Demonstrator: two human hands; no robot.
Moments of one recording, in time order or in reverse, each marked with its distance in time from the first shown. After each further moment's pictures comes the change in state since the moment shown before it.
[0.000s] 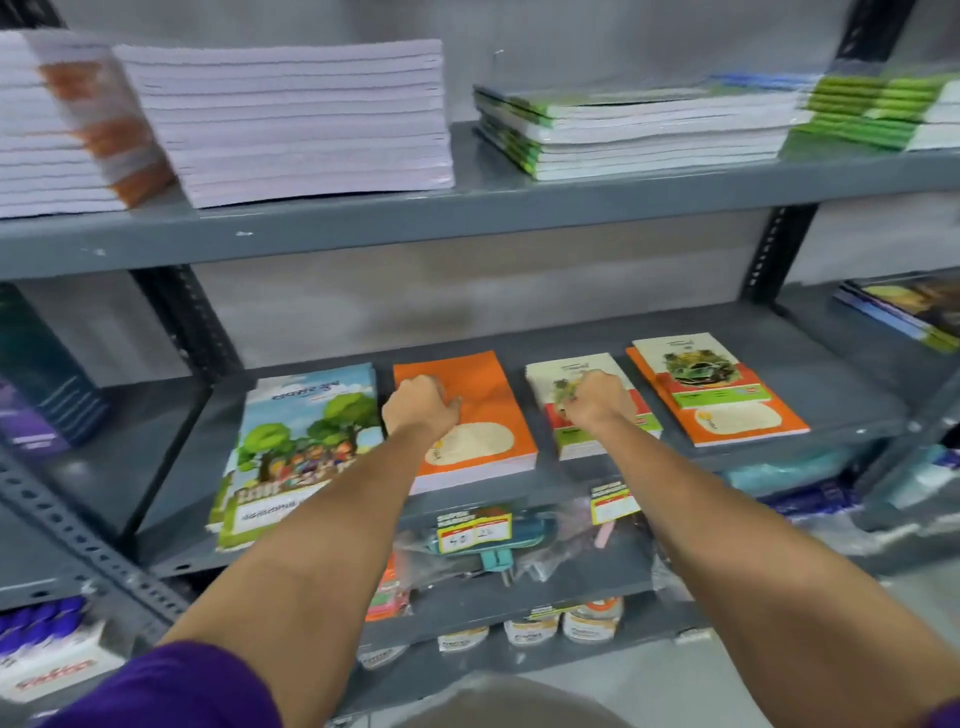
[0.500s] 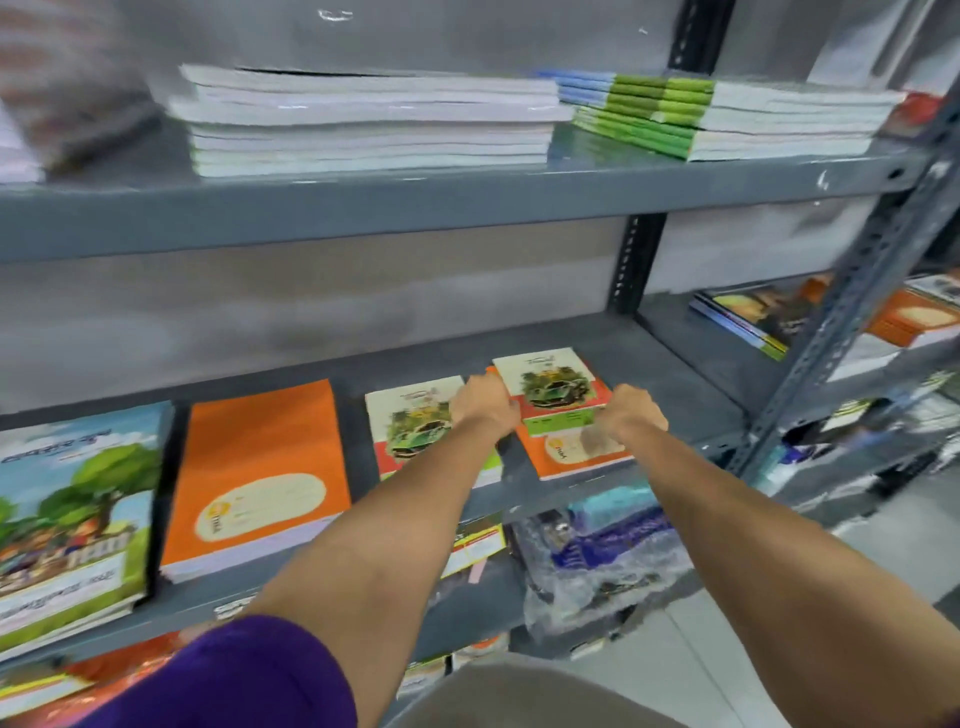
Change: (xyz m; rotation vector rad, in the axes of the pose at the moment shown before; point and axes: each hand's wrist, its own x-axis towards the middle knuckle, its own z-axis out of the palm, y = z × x) left_hand 0.011 0.287 0.125 -0.038 -0.186 0.259; right_hand 0.112 0.225 -0.075 -0.081 -0.030 0.329
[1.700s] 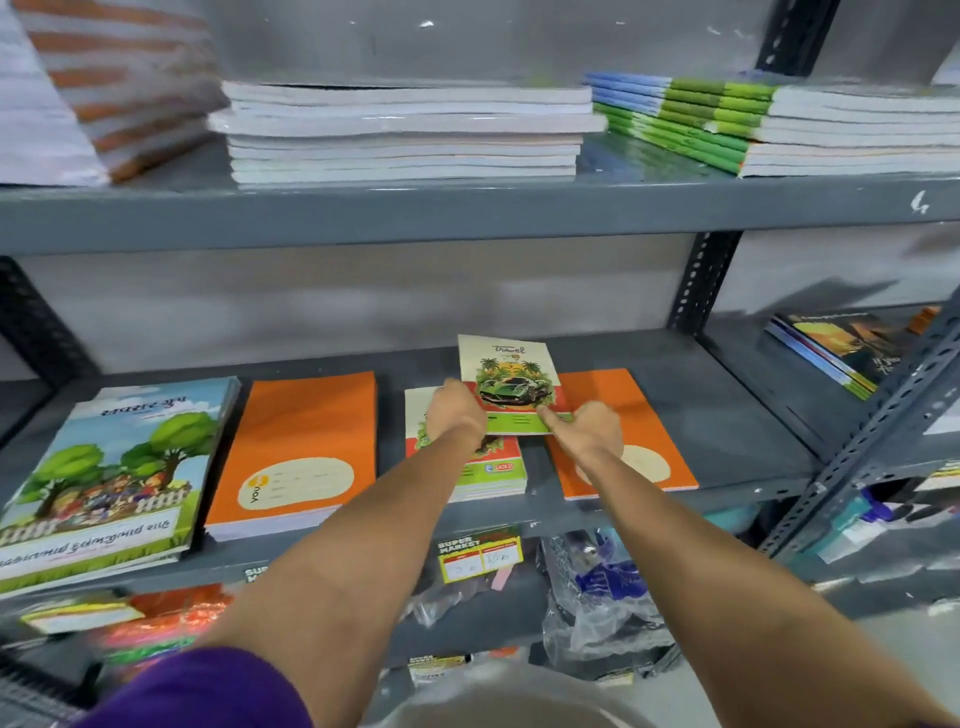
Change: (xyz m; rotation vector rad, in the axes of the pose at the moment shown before) left_hand -0.011 -0.045 -0.023 -0.250 0.169 -0.432; right_hand -0.011 -0.062 0.050 0.368 -0.044 -0.224
